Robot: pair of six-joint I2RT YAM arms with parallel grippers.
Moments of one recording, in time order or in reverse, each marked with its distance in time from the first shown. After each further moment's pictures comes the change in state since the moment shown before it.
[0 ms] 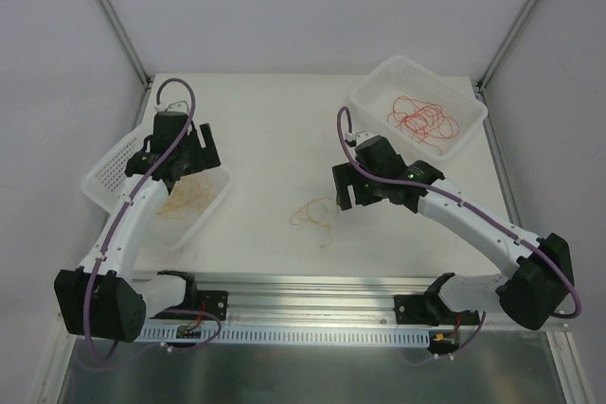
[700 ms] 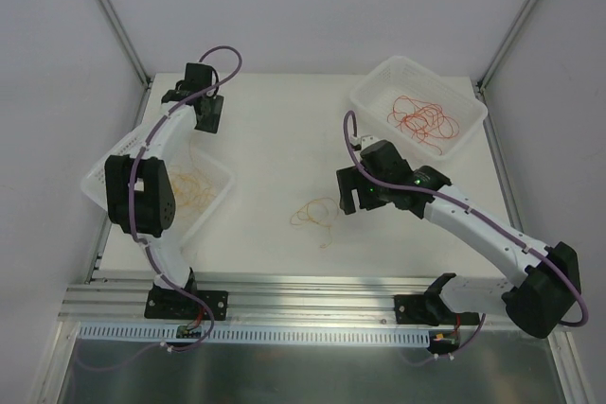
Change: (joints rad) left arm 0.026 0.674 0.519 0.006 -0.248 0.457; right arm 0.000 -0.056 -0.043 -0.006 -0.014 0.011
